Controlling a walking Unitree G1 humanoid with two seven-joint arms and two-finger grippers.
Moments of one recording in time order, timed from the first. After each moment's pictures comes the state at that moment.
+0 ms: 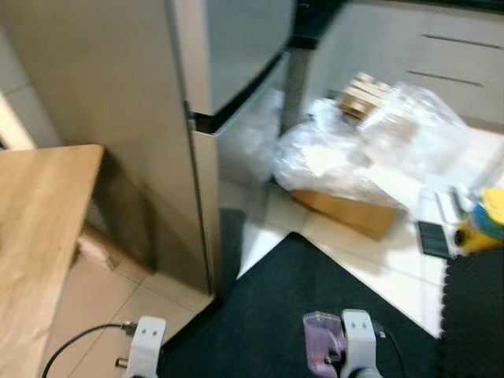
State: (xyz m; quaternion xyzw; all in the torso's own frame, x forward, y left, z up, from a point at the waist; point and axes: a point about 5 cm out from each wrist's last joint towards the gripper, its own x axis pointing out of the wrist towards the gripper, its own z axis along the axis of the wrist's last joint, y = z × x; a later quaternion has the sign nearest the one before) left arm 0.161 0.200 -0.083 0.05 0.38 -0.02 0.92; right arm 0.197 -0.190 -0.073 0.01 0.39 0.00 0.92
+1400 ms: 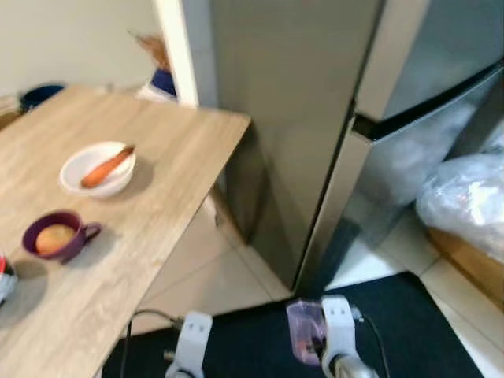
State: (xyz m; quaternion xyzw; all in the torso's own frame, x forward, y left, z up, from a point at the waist) left arm 0.172 0.124 -0.085 0.06 0.38 -0.06 0.92; right arm 0.208 -0.168 -0.070 0.00 0.39 0.00 0.92
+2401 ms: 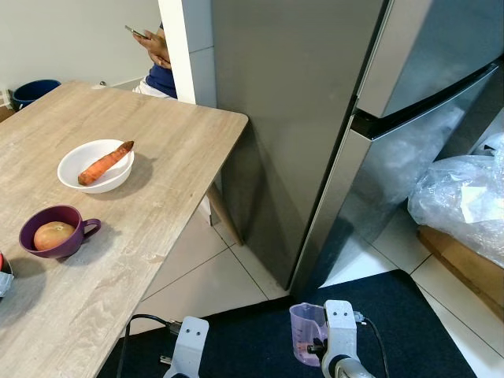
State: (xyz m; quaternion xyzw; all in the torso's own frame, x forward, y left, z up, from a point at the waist) left arm 0.175 0.129 -0.084 0.07 0.38 -0.06 0.92; right arm 0.207 -0.167 -0.071 0.02 0.39 -0.01 0.92
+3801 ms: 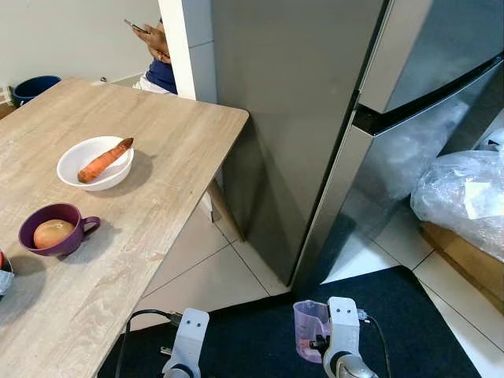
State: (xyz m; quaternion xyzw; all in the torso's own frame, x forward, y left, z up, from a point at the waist) left arm 0.187 0.129 -0.080 0.07 0.38 -0.06 0.92; right arm 0.210 -0.170 -0.070 0.03 0.39 -0.03 0.92
